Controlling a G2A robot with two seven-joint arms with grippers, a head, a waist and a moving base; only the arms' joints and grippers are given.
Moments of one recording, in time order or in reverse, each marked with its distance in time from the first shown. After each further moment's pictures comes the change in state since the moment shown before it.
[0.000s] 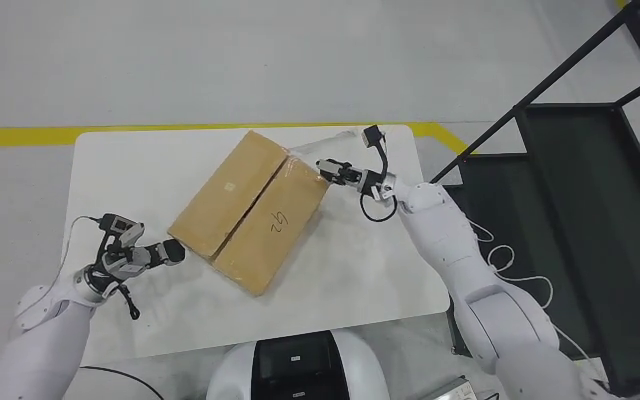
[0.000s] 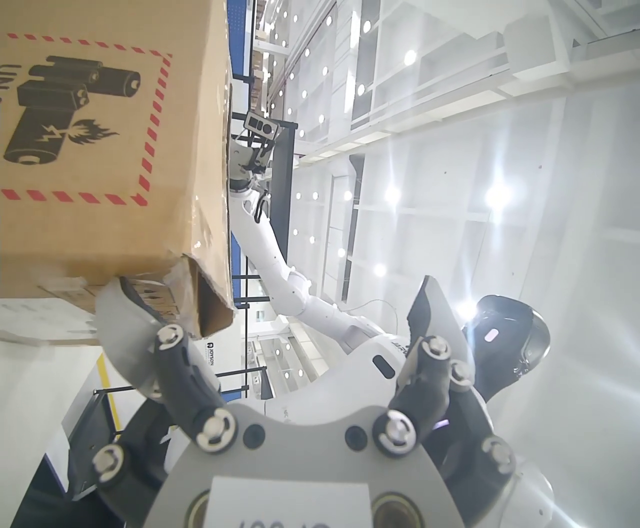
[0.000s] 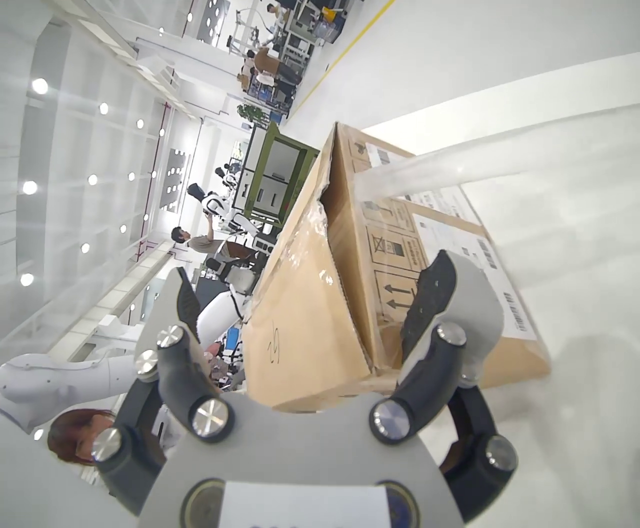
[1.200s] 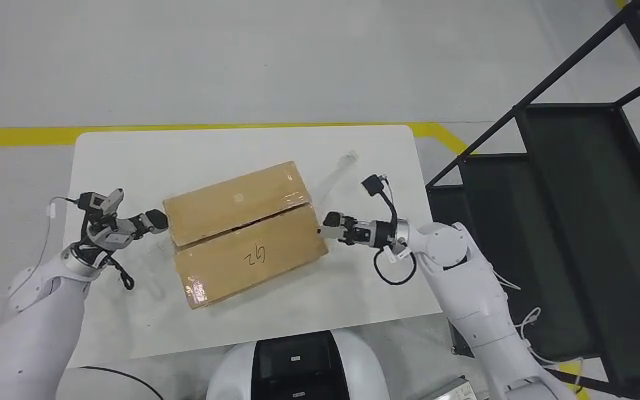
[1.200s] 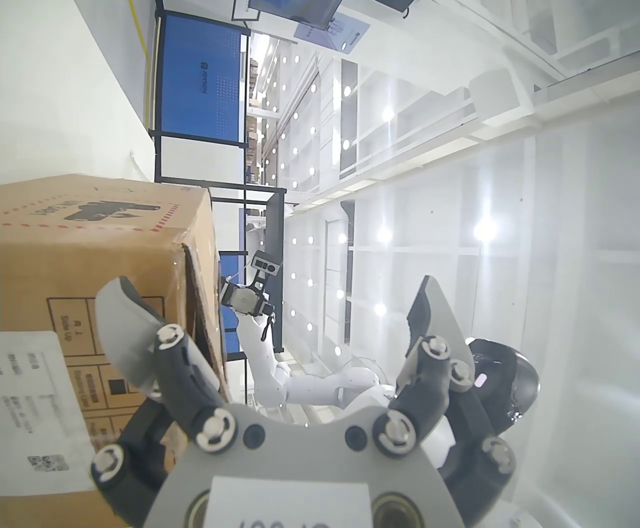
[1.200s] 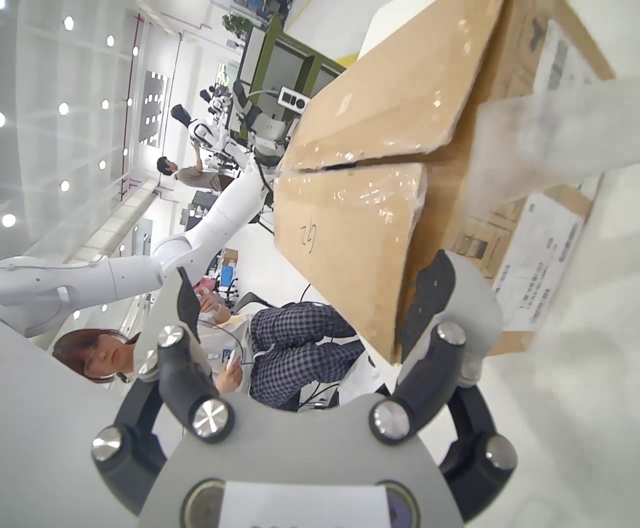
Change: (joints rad) left arm -0.147 -0.032 -0.008 0.135 0.015 0.010 0.095; right arm -0.505 0.132 0.153 -0.789 -0.125 0.262 0.075
